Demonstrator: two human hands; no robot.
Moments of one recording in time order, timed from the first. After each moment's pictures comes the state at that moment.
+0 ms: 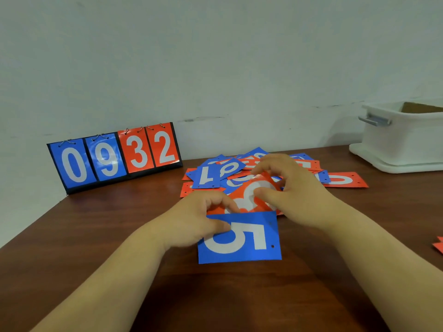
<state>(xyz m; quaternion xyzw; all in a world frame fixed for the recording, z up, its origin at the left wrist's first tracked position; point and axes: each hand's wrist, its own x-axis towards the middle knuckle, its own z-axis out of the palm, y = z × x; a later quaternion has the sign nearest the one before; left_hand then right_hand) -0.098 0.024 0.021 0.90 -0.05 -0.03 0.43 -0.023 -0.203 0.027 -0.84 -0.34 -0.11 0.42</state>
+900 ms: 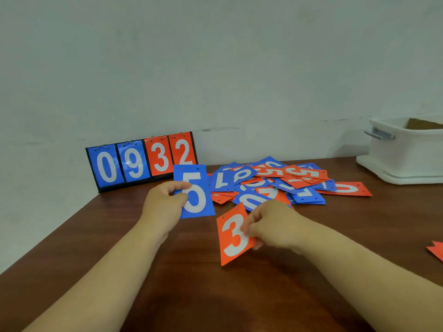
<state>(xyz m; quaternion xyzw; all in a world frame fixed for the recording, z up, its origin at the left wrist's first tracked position) -0.133 0.078 0.021 0.77 0.21 0.27 0.54 -0.082 -0.159 0.023 -0.87 -0.23 0.19 0.39</state>
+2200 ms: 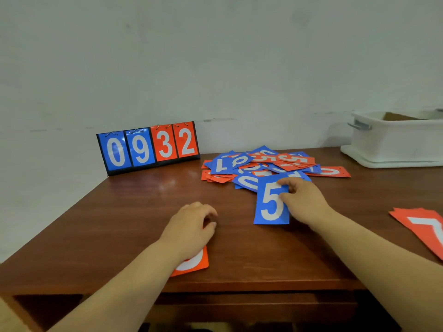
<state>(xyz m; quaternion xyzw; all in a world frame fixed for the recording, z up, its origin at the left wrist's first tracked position) -0.205 0.043 -0.030 0.98 0.02 0.13 0.15 -0.079 -0.218 -0.010 -0.89 -0.13 -0.05 0.44</state>
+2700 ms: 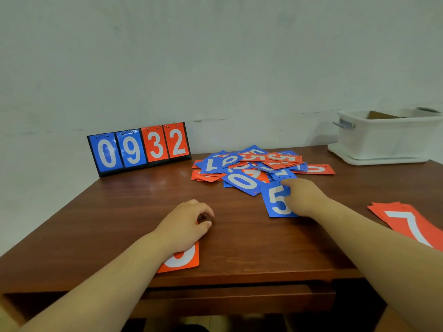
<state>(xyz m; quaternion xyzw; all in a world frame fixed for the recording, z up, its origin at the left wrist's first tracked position) -0.200 0.029 -0.020 0.98 -0.01 0.07 0.17 -0.047 -0.255 -0.009 -0.98 -0.14 0.00 0.17</state>
